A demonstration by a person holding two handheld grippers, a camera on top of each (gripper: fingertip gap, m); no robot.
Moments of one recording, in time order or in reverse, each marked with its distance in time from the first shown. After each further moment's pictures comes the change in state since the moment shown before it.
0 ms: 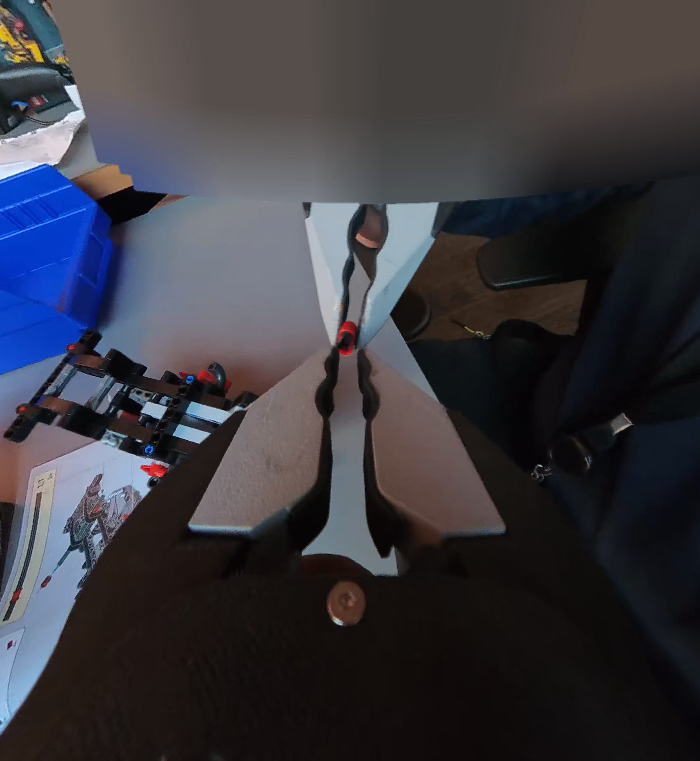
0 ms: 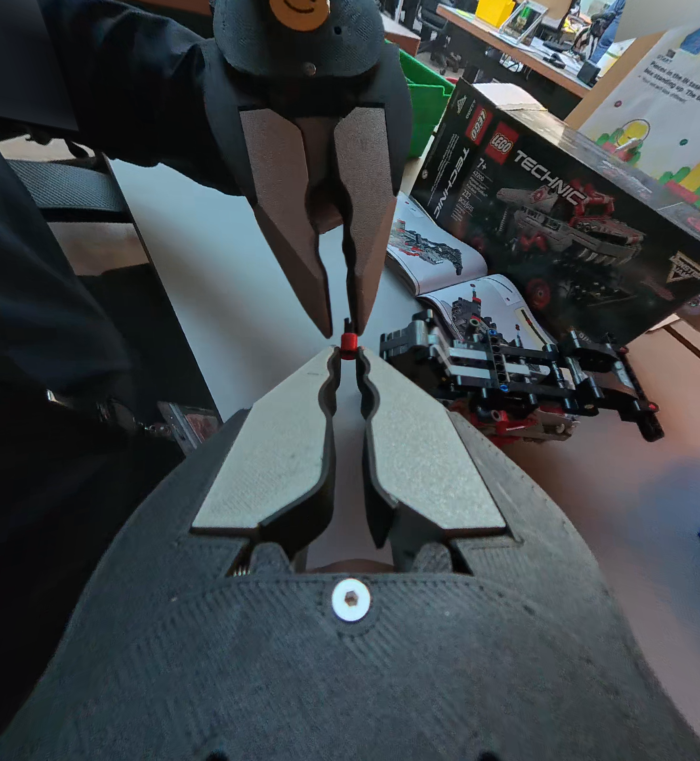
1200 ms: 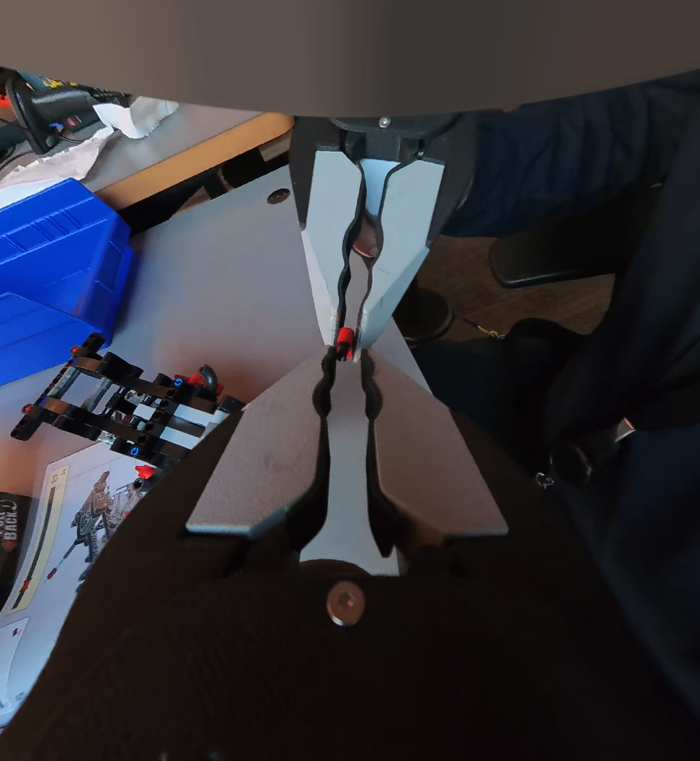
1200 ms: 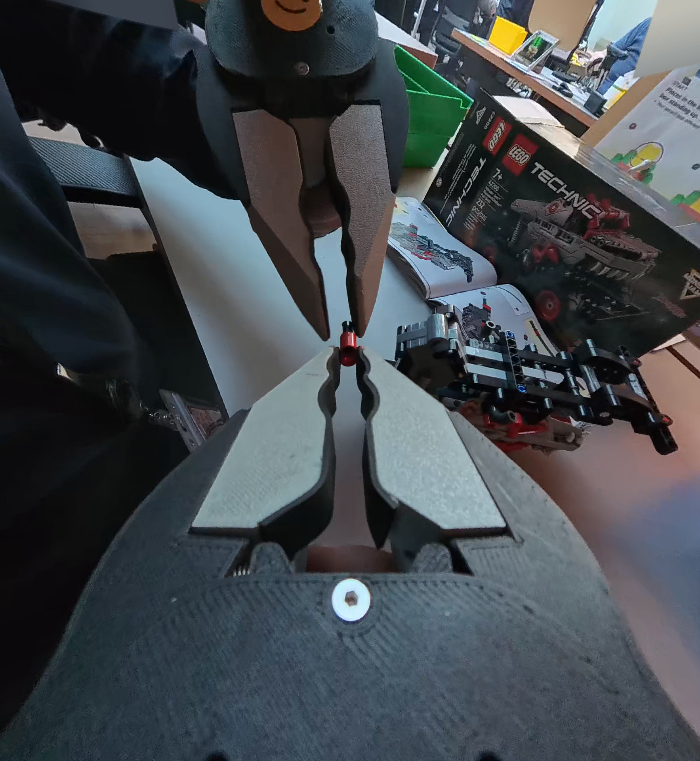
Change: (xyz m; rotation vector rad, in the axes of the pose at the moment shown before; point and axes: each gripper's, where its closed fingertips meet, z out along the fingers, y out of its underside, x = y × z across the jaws) left arm 0.011 0.004 0.006 0.010 -0.073 0.042; right arm -0.011 0.008 0.002 0.025 -0.019 -0.061
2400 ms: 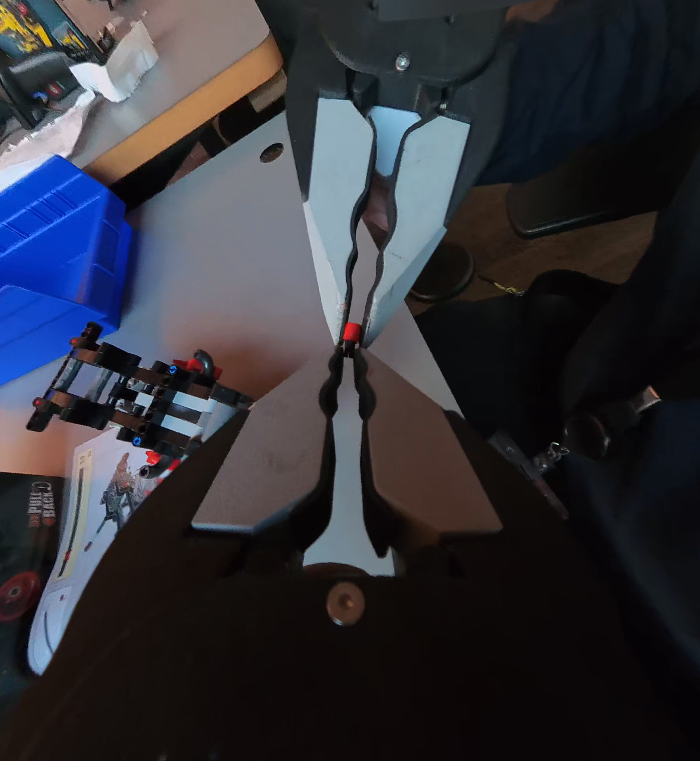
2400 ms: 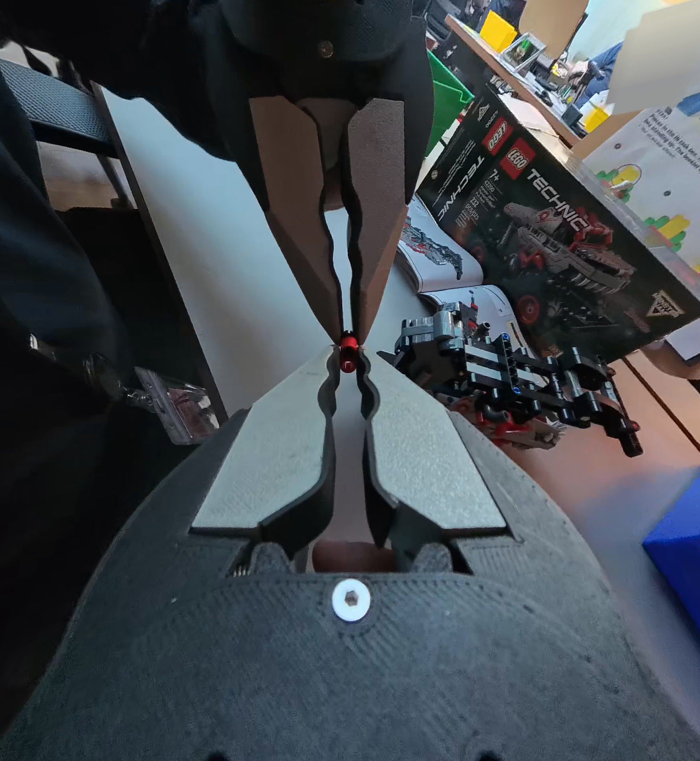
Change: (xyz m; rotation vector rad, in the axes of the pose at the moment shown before) left arm 0.006 0.014 0.005 -0.121 -0.028 0.080; right arm -0.008 0.006 0.002 -0.046 0.060 -0.121
